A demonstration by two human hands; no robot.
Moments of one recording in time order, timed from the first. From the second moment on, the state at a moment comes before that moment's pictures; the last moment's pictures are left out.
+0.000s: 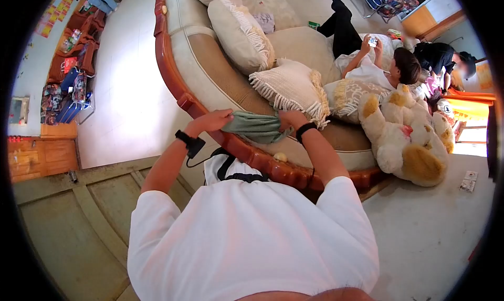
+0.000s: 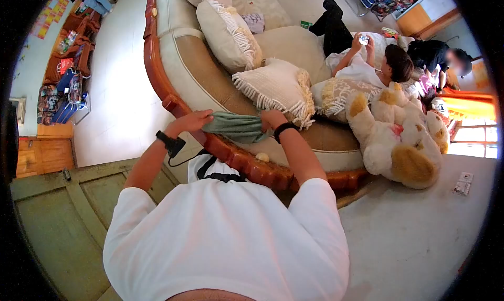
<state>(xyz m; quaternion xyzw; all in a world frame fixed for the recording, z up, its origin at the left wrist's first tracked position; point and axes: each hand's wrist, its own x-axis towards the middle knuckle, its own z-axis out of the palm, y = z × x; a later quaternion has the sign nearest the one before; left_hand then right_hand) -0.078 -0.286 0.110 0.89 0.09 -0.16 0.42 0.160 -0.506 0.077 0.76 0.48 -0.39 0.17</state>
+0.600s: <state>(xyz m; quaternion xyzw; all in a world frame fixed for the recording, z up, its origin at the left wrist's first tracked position) -0.099 -0.316 0.061 0.94 0.17 0.17 0.25 0.102 -0.583 0.142 0.75 0.43 -0.49 -0.13</state>
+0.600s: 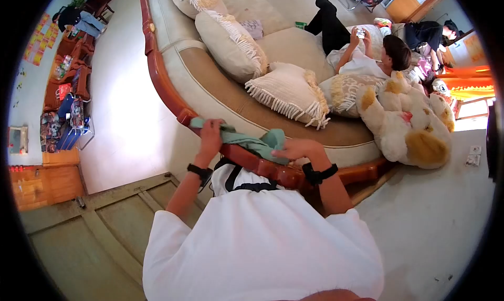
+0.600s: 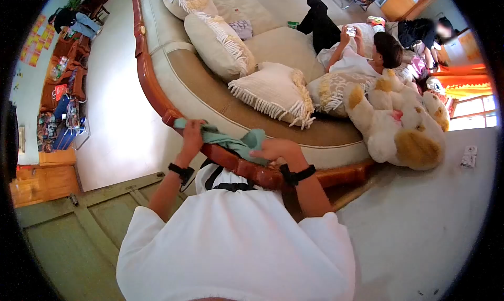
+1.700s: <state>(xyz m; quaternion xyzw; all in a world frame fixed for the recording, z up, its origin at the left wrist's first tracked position) -0.138 -0.257 0.153 0.67 0.15 -0.30 0.67 -0.043 -0.518 0.160 0.85 0.42 -0.21 -0.22</state>
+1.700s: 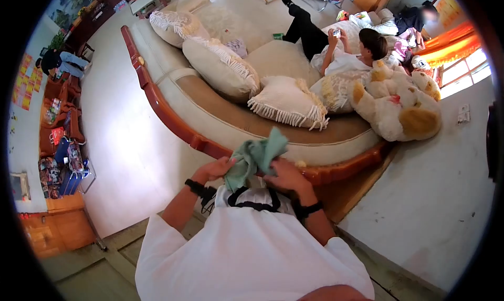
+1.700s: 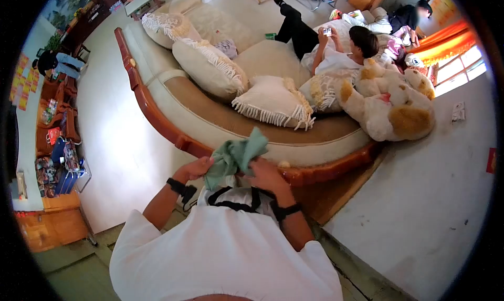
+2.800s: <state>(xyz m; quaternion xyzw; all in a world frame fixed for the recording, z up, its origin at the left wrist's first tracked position) -0.108 -0.271 0.083 0.91 -0.13 -0.07 0.39 -0.017 -0.627 0.174 0.89 0.18 -0.12 -0.40</state>
